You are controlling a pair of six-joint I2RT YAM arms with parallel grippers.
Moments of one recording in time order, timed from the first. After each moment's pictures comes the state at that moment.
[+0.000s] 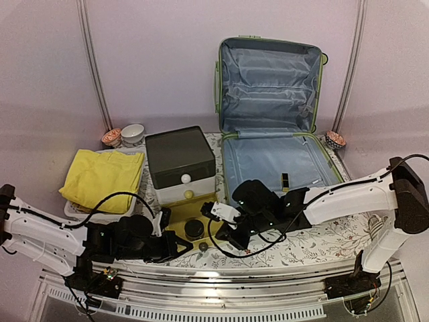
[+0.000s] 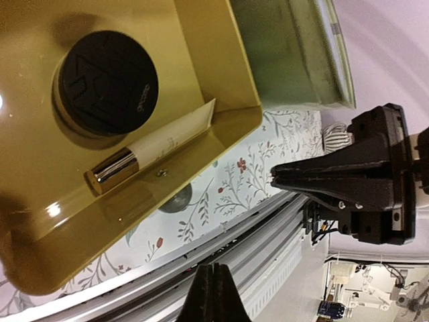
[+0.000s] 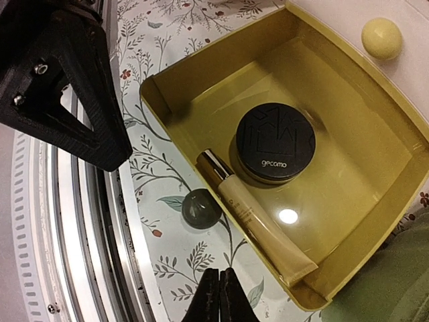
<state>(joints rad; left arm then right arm) -1.28 1.13 0.36 0.22 -0.16 -1.29 1.16 1.66 0.99 -0.13 -0.15 -0.05</state>
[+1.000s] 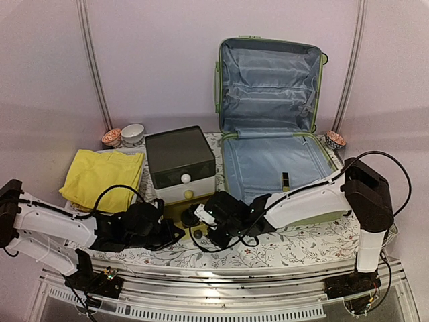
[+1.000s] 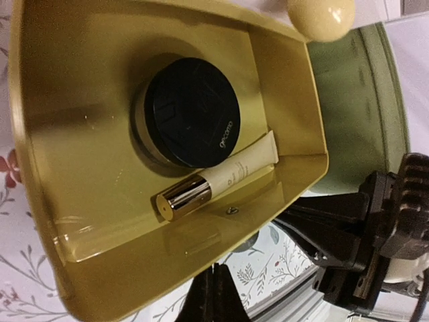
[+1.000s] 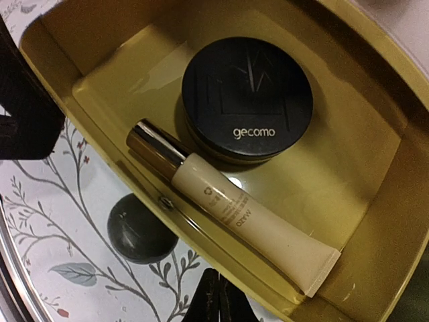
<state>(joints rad) -1.09 1.26 0.41 0.16 -0.19 -1.25 1.19 1.97 1.21 -0.17 0.17 0.03</state>
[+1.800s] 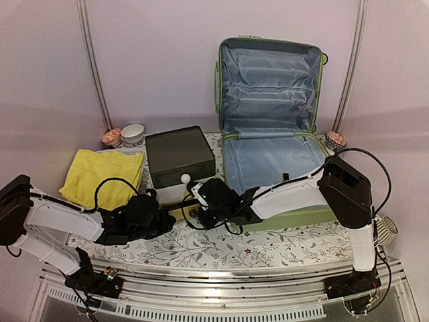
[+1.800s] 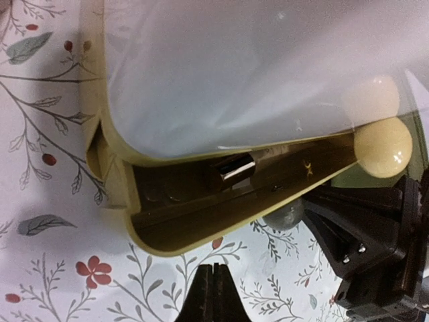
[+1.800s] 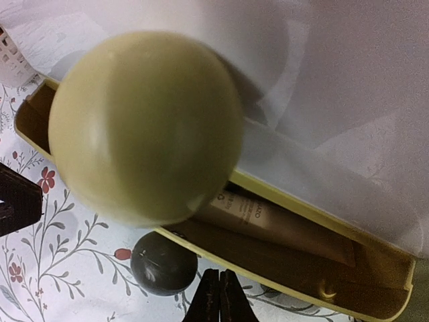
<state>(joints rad) -0.94 1.34 0.41 0.22 -0.30 -1.12 1.10 2.13 1.37 0.00 0.23 0.18</state>
